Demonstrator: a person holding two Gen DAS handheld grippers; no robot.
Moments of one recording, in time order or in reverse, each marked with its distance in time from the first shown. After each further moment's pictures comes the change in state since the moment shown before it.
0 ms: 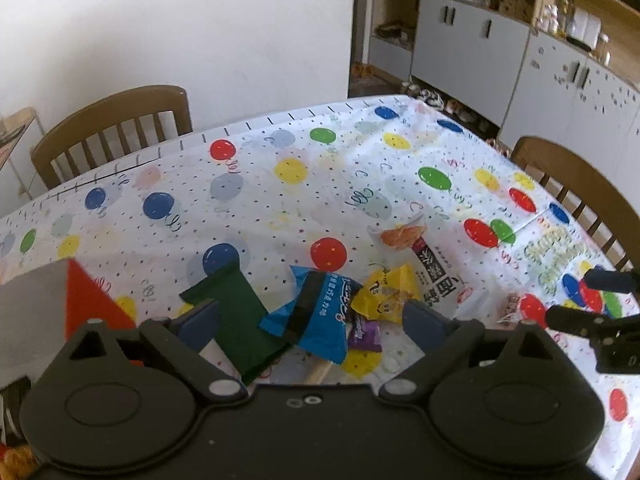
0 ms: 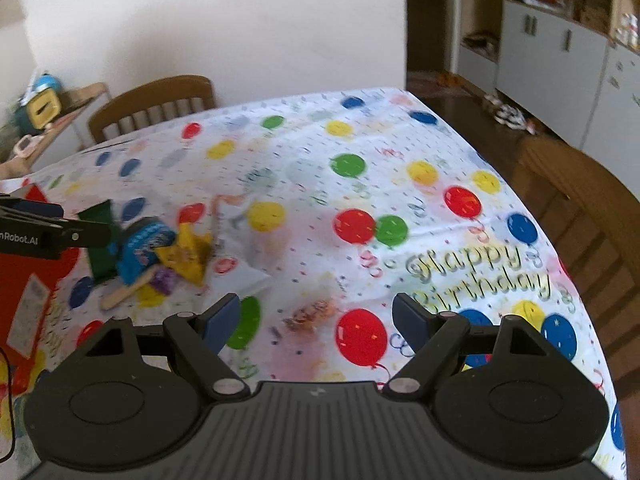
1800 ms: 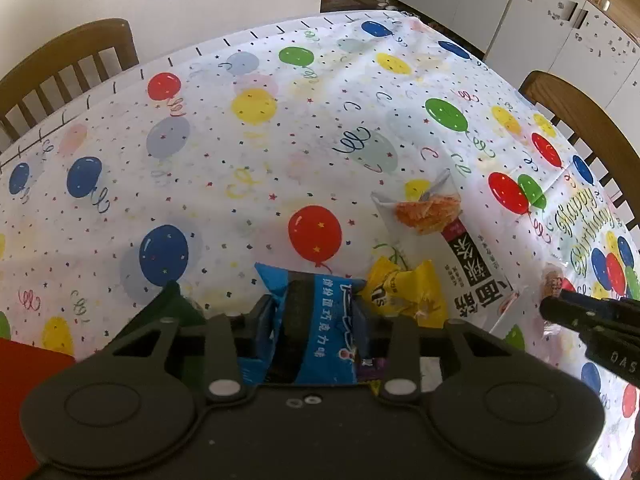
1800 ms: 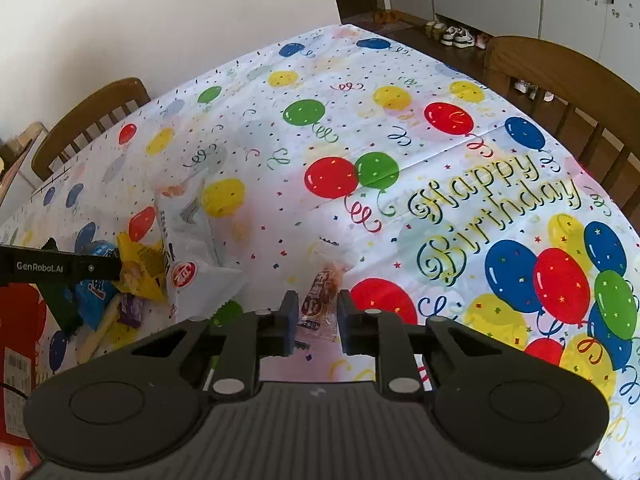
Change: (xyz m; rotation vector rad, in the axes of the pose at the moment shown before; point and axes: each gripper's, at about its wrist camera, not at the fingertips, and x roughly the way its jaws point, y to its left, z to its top) left arm 0.093 0.003 0.031 0.043 0.255 -0.094; right arm 0.051 -0.001 -0.003 0.261 0.099 -0.040
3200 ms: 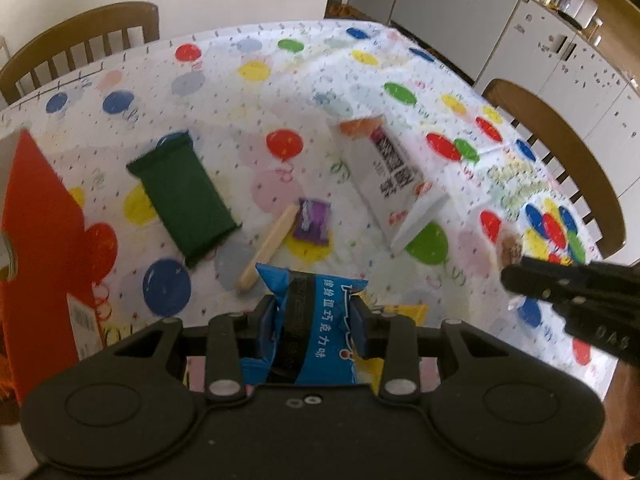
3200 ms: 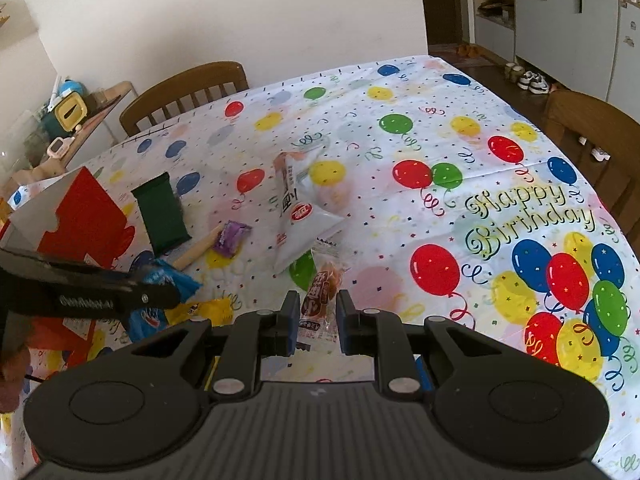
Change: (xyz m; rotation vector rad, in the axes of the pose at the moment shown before) left arm -0.065 -0.020 -0.100 -0.100 -0.058 -0.059; right arm -0.071 0.024 -0.045 -0.220 -0.035 0.168
